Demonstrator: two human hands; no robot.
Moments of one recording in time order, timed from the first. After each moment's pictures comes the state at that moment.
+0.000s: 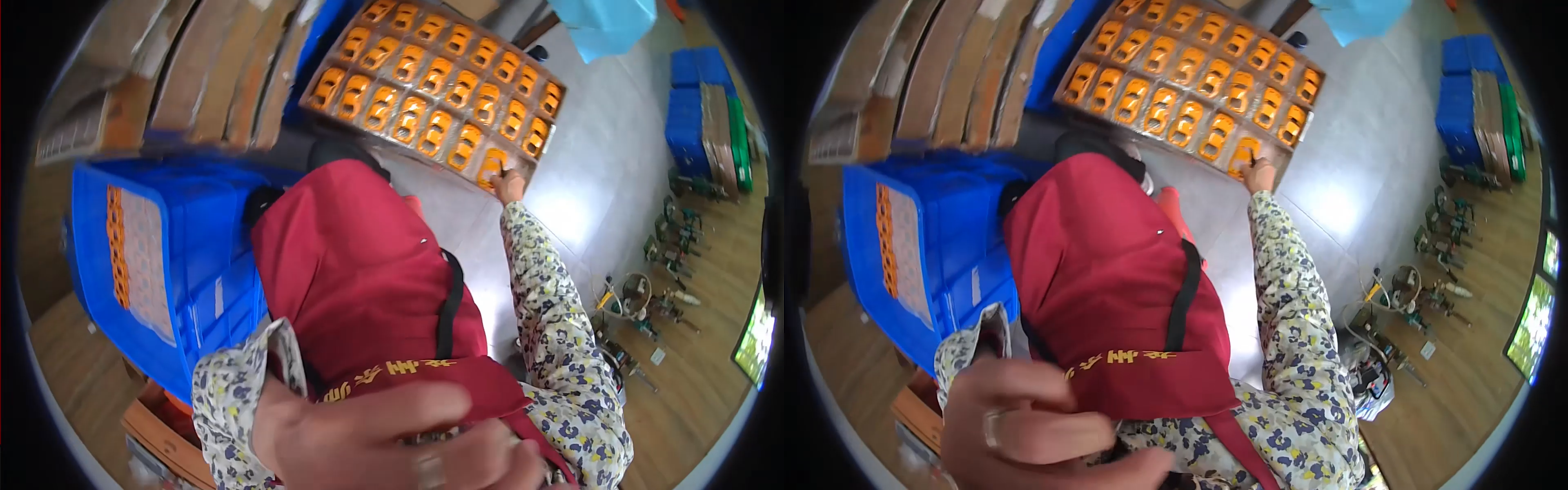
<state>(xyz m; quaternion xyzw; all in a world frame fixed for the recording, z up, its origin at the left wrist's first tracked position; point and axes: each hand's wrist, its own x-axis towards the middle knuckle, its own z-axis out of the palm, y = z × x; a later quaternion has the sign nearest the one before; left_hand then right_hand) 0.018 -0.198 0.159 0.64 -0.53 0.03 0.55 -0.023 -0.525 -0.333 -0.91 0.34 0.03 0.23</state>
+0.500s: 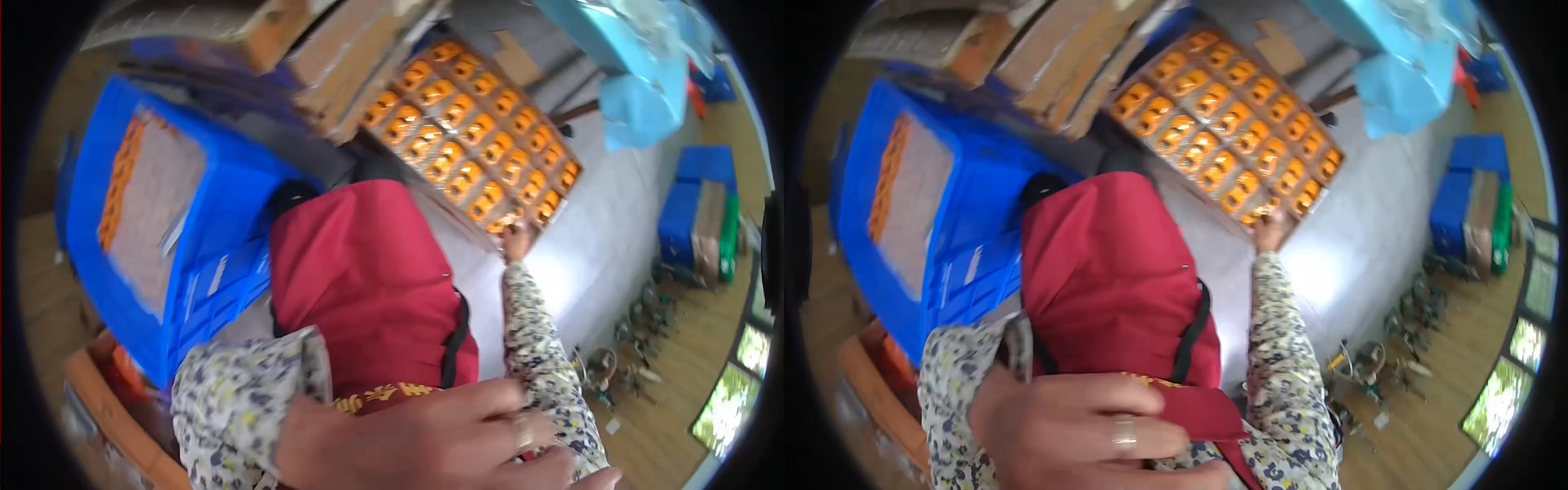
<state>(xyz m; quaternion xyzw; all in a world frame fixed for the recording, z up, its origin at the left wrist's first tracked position) 0.012 -0.153 0.170 0.61 -0.48 0.04 0.63 -0.007 -0.511 -0.336 -0.87 0.31 -0.01 0.37</state>
